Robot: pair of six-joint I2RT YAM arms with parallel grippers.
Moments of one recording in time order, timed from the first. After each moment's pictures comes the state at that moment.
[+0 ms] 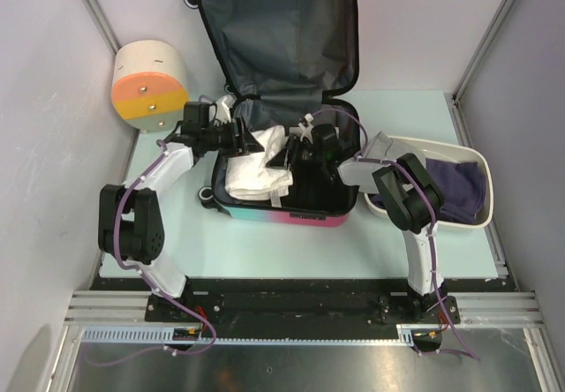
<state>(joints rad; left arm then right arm) -0.17 1.67 1.24 -0.26 0.64 -0.38 0.57 2.10 1.29 0.42 -0.56 0.91</state>
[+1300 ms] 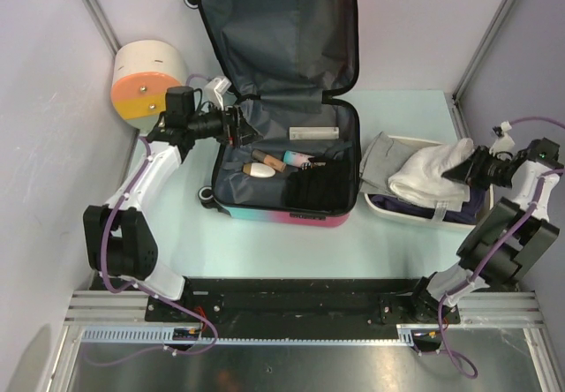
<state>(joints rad) -0.14 1.54 1.31 -0.27 0.80 -0.14 -0.66 1.52 1.25 -0.89 -0.94 -0.24</state>
